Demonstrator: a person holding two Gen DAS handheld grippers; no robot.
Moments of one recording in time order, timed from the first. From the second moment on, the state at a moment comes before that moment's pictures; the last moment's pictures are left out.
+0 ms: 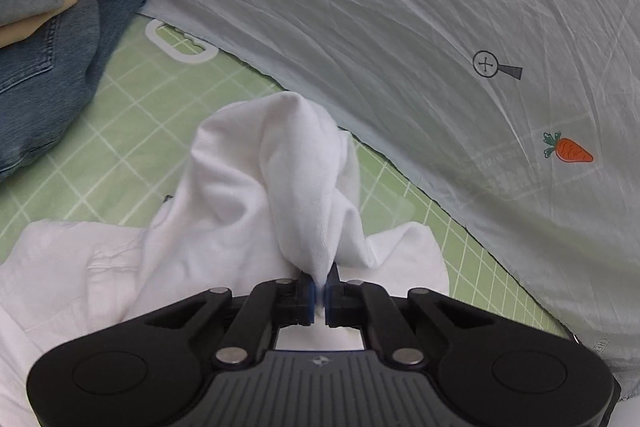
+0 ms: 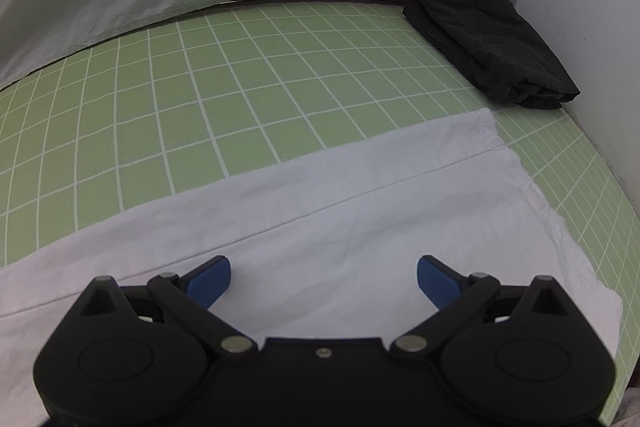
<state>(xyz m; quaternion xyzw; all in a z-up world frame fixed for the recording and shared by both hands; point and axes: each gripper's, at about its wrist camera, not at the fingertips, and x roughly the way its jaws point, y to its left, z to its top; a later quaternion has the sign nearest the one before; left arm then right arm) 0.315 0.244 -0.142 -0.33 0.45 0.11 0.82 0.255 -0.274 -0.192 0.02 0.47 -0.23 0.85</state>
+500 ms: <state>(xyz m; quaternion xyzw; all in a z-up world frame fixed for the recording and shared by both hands) 0.188 0.315 -0.164 -0.35 0.45 0.21 0.79 0.278 -0.172 -0.142 -0.01 0.42 -0.07 0.91</state>
